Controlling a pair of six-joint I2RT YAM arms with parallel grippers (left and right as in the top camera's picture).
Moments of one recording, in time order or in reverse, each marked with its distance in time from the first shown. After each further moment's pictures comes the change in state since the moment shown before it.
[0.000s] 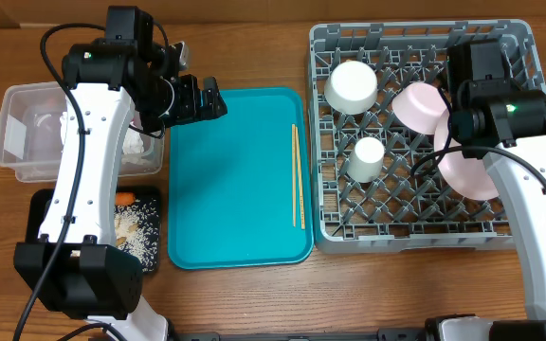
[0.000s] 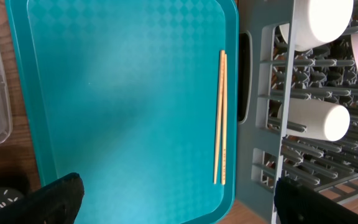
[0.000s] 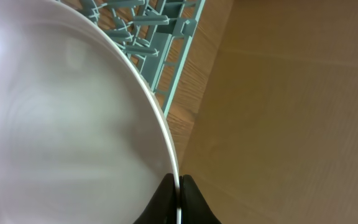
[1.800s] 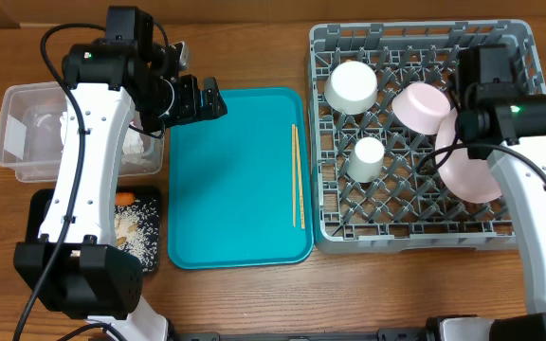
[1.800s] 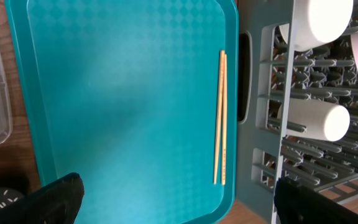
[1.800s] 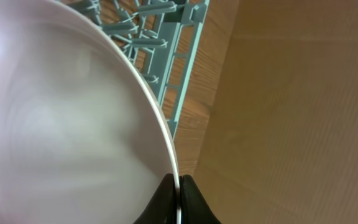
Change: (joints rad) left arm 0.000 0.000 0.000 0.000 0.000 0.000; right arm -0.042 0.001 -0.061 0.033 -0.030 0.088
